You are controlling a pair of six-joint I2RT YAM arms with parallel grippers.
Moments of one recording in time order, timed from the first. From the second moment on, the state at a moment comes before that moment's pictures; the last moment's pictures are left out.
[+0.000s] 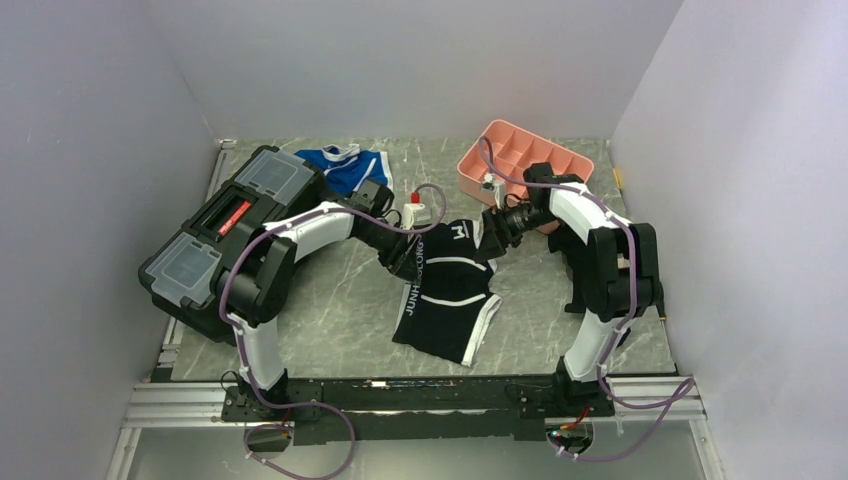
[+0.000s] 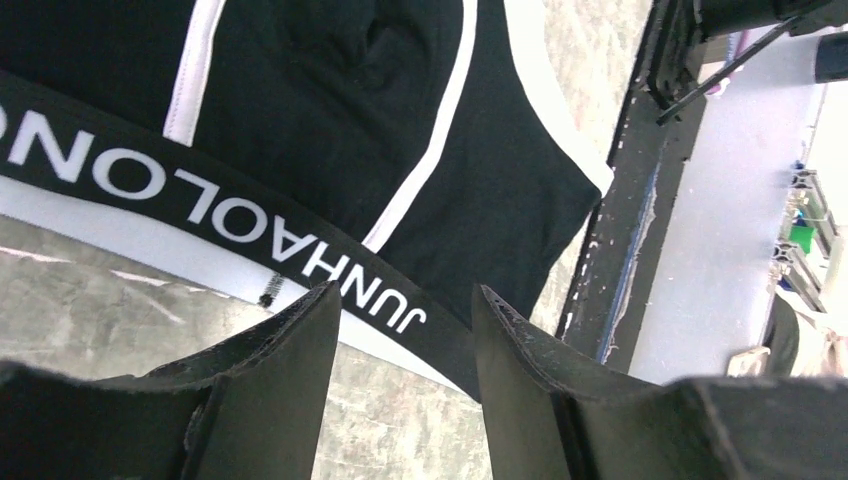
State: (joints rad) left arm -0.52 1.88 1.28 -0.56 0.86 0.22; right arm 0.13 1.81 1.32 -0.93 -0.92 -0.52
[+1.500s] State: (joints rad) left arm -1.18 1.97 1.32 -0.54 0.64 0.52; right arm 0.17 2.21 1.66 -0.87 -0.76 -0.38
